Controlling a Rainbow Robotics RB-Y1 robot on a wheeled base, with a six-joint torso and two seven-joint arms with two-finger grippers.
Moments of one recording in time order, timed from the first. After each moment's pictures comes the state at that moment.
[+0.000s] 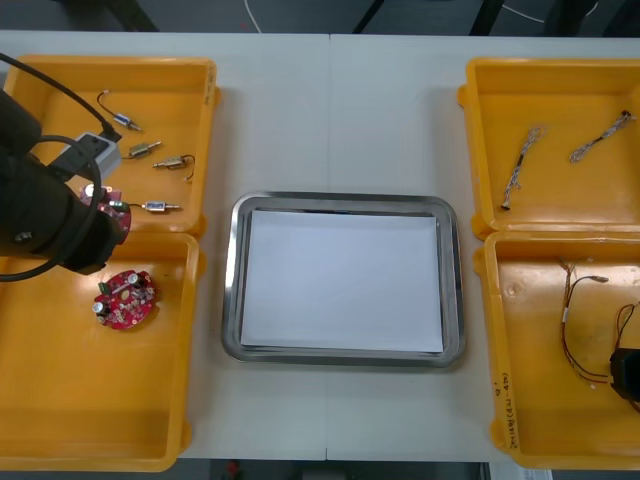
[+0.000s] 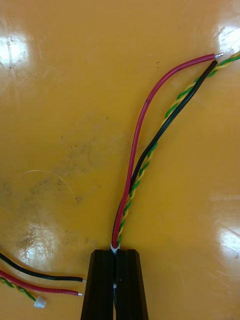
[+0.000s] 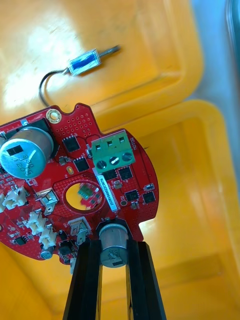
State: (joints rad) right arm 0.34 -0.86 -0.11 -1.89 -0.86 1.03 1.46; left arm -0.44 0.89 -0.12 -2.26 0.86 1.91 -1.21
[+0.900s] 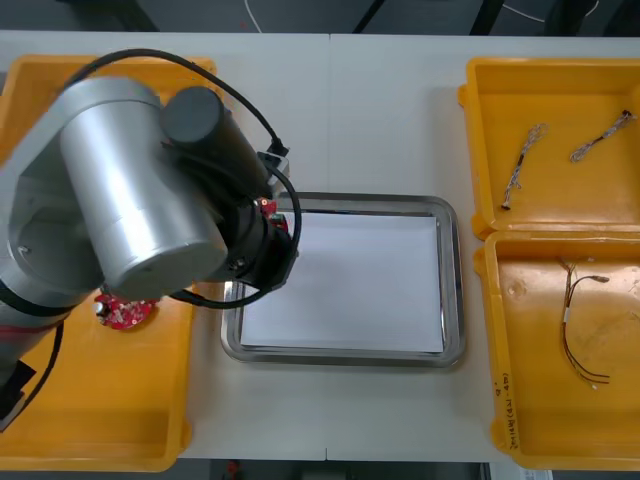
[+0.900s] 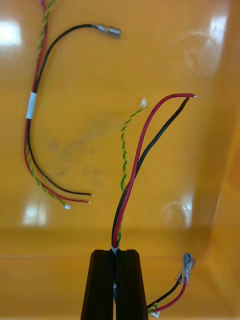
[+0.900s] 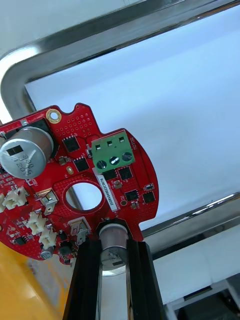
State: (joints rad) right arm 0.33 -0.86 -0.42 -2.19 -0.94 1.55 1.46; left arm -0.69 0.54 -0.56 -2.24 0.64 1.91 -0.82
